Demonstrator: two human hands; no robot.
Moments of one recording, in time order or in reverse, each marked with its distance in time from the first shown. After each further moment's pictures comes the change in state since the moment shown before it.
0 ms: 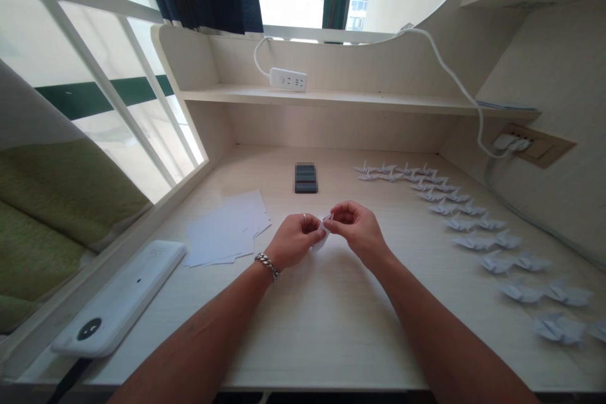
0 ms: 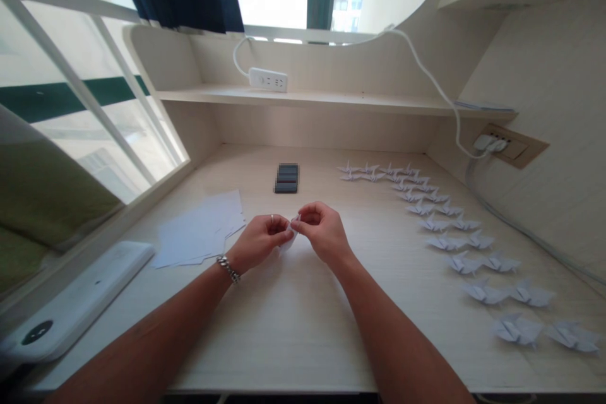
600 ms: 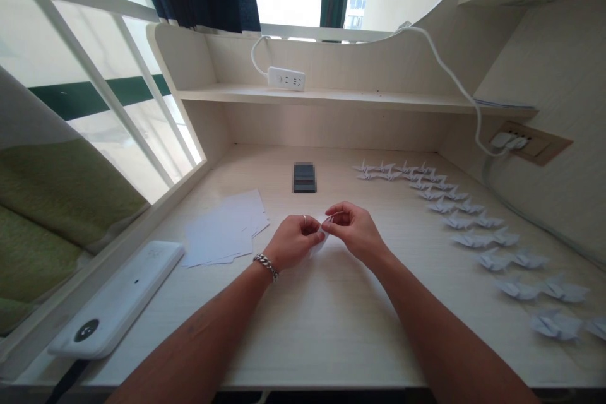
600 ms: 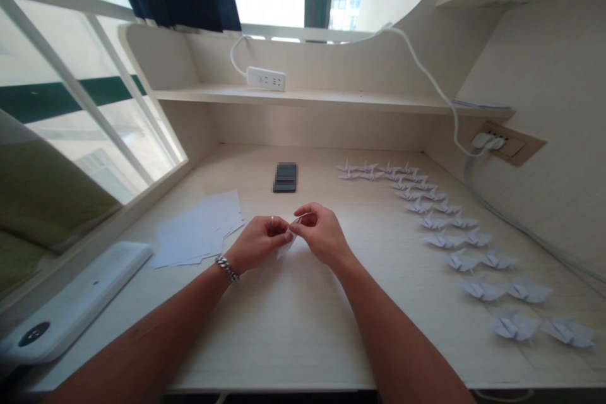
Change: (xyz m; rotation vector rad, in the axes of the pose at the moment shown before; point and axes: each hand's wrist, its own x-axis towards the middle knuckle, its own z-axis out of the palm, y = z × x) left_hand -0.002 -0.001 0.000 0.105 -0.037 0.023; right_hand -0.001 -0.001 -0.003 -0.195 -0.074 -0.017
